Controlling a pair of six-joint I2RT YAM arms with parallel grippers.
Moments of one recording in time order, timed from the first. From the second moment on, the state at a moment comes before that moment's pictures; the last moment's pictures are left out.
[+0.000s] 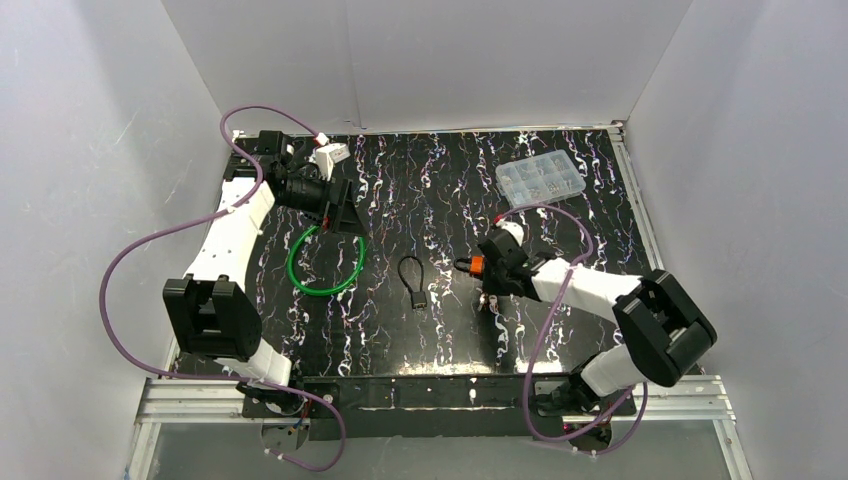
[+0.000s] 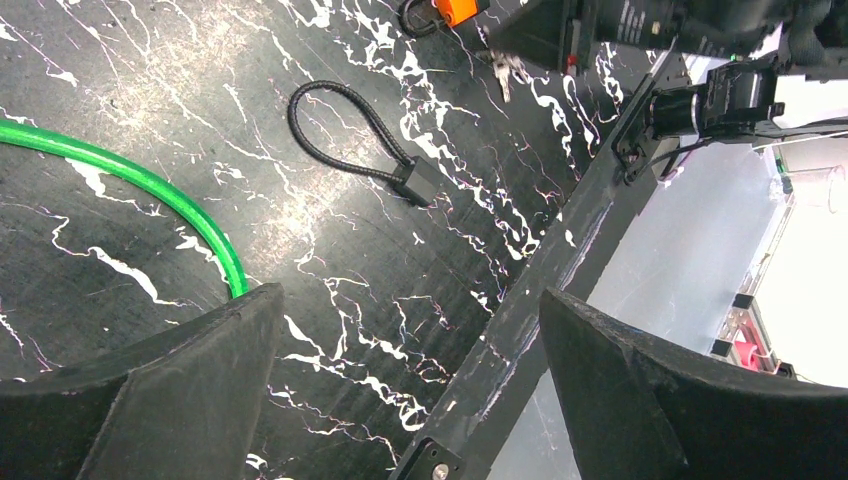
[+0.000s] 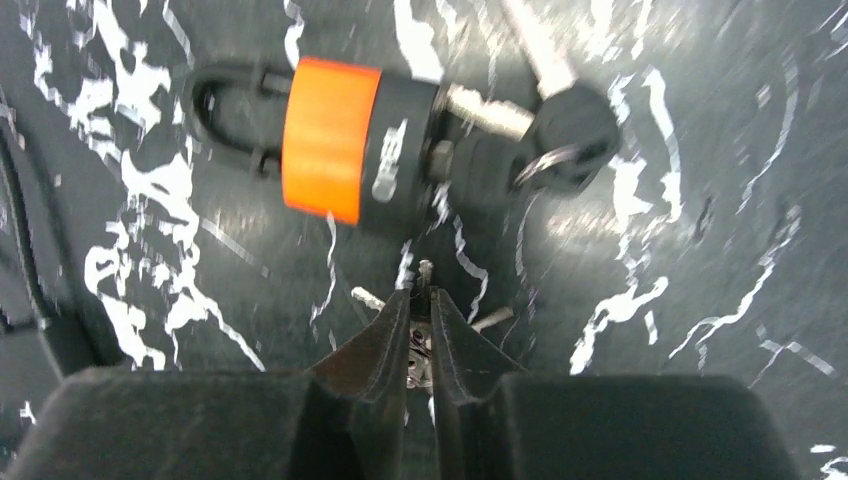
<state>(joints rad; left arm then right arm) -0.07 1.56 1.49 -1.17 0.87 0.36 0.70 1.46 0.72 -0.28 0.23 0.67</state>
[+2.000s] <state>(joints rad) -0.07 1.39 1.48 -1.29 0.79 0.31 0.90 1.19 0.72 -0.57 0.19 0.80</state>
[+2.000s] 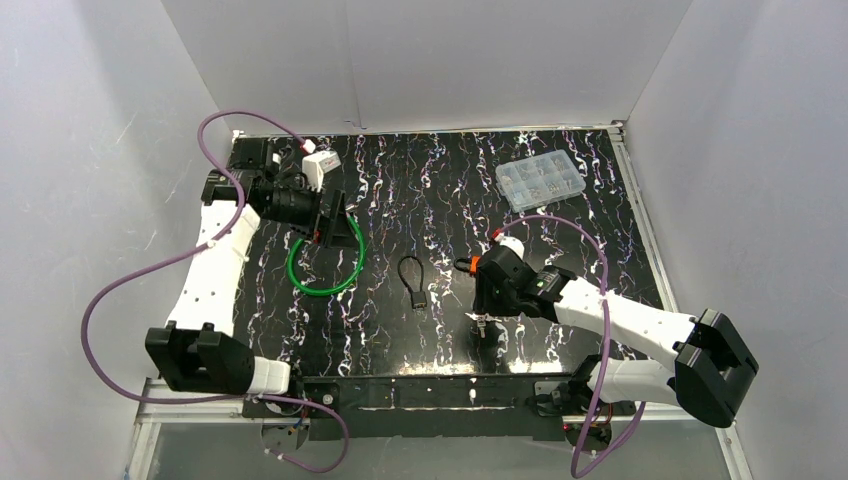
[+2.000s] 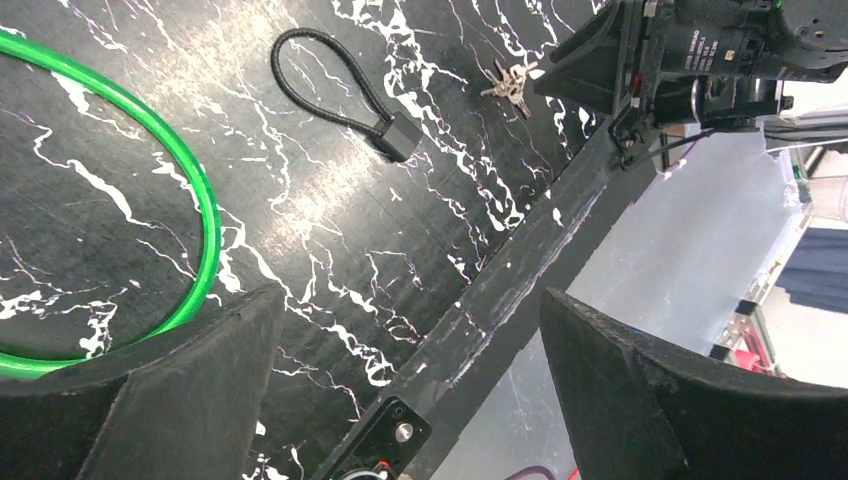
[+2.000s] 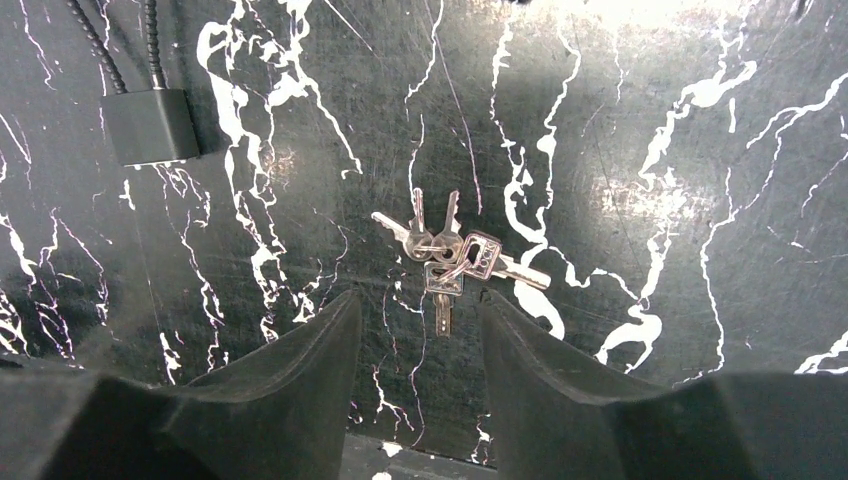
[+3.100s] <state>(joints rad) -0.10 1.39 1.45 -1.27 0.63 0.27 0.90 1.24 0.69 -0.59 0.15 0.84</state>
